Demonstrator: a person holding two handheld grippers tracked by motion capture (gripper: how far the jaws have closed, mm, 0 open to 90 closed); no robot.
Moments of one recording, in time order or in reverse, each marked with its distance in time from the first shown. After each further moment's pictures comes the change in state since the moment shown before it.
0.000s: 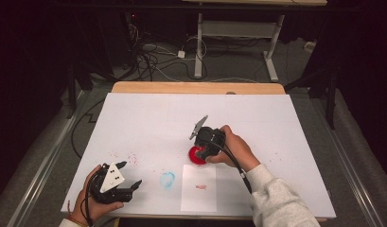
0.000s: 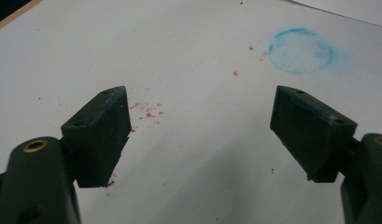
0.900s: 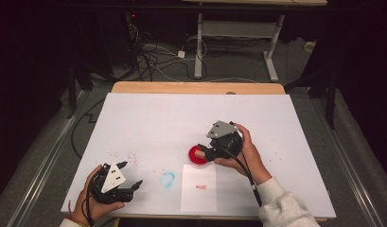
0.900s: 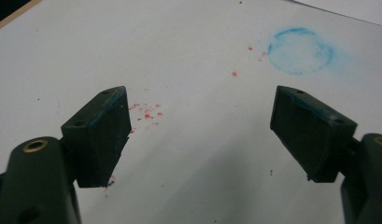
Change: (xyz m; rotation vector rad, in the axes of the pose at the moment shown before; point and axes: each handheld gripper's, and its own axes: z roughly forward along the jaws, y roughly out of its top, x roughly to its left) left arm -0.001 0.001 0.001 0.008 0.003 0.005; right arm 0.011 -0.041 -0.025 -0.409 -0.319 0.161
